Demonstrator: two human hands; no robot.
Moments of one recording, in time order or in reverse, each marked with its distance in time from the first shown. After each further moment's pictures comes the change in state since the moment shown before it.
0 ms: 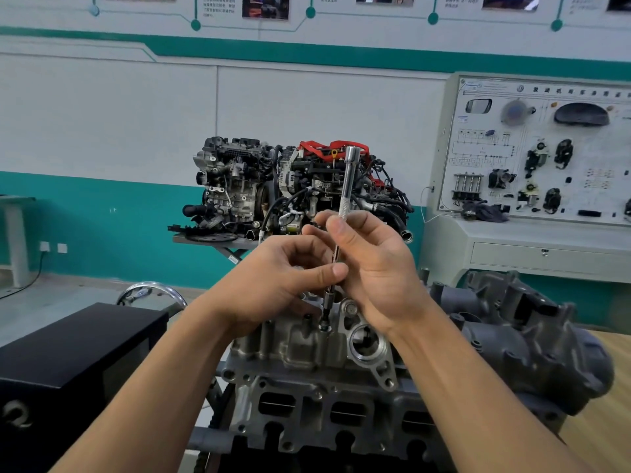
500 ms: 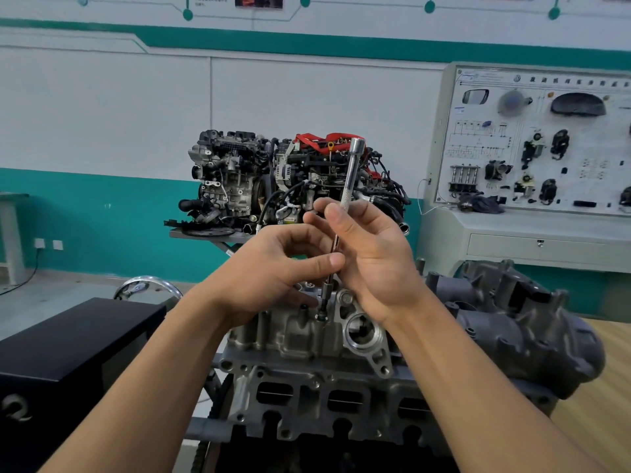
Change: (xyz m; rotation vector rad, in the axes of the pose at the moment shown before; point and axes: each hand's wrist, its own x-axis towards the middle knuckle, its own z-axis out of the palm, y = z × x) left_hand -0.003 0.007 0.003 0.038 0.019 -0.036; right_hand 0.000 0.001 -0.001 0.053 0.005 -0.015
